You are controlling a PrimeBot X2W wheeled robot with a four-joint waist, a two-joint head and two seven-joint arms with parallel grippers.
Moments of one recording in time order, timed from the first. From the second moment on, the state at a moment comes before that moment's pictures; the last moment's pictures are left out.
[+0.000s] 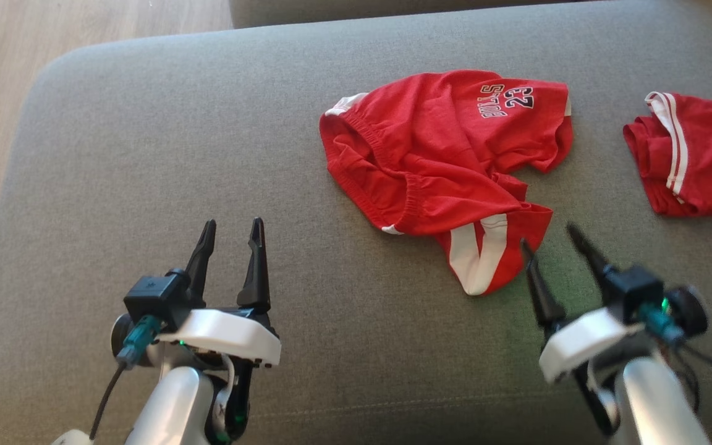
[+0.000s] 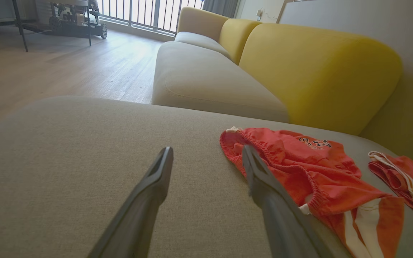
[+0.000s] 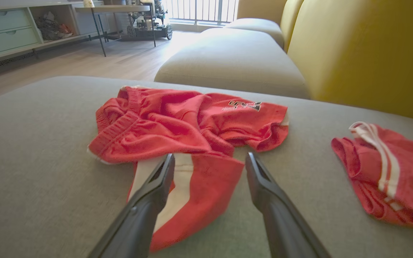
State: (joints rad) left arm -0.14 0.05 -0.33 0.20 -0.34 0.11 -0.25; right arm -0.15 -0.06 0.02 0.30 -0.02 0.13 -0.20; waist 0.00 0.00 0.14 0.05
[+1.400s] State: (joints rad) left arm -0.15 0.05 -0.34 0.18 -0.35 0.11 -0.25; right arm -0.30 -0.05 -0.04 0.53 -0.08 0.13 -0.15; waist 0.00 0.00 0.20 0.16
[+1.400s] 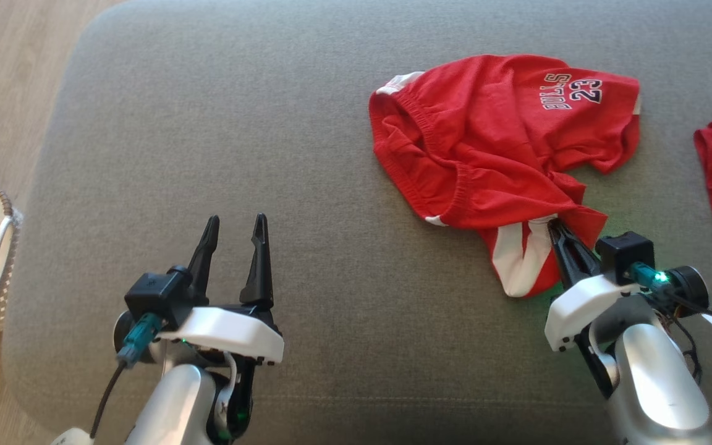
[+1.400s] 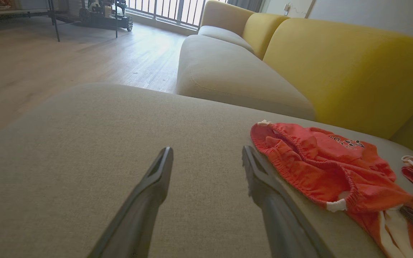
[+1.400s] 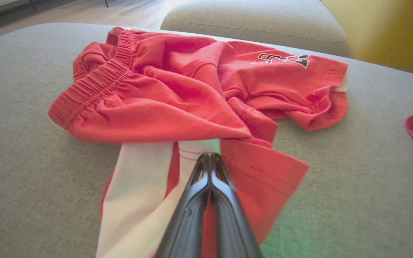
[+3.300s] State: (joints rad) left arm -0.15 0.05 -0.37 0.20 -0.34 0.11 -0.25; right arm -0.34 -0.05 -0.12 0.57 0.15 0.13 -0.14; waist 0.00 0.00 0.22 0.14
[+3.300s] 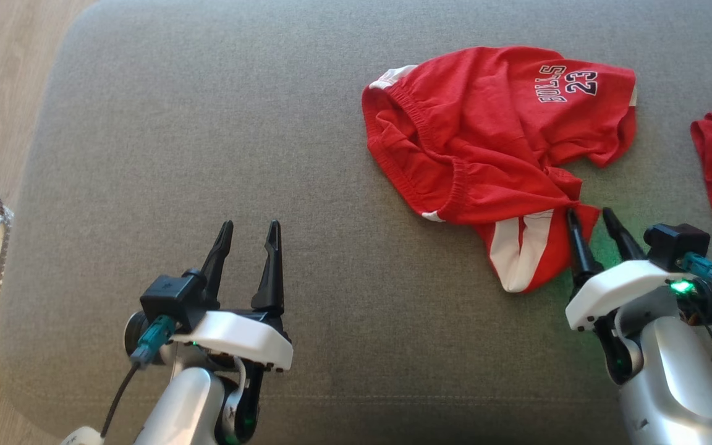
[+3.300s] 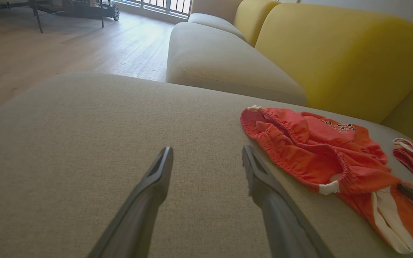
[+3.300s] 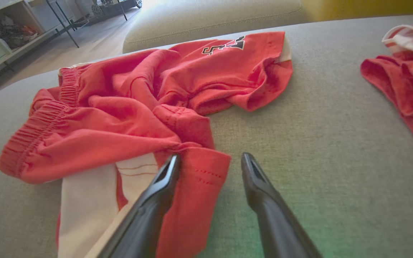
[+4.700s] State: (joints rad) left arm -0.14 0.05 -0.38 0.22 -0.34 0.09 -0.25; right arm -0.11 -0.04 -0.25 0.28 0.20 0.13 -0.25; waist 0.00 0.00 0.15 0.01
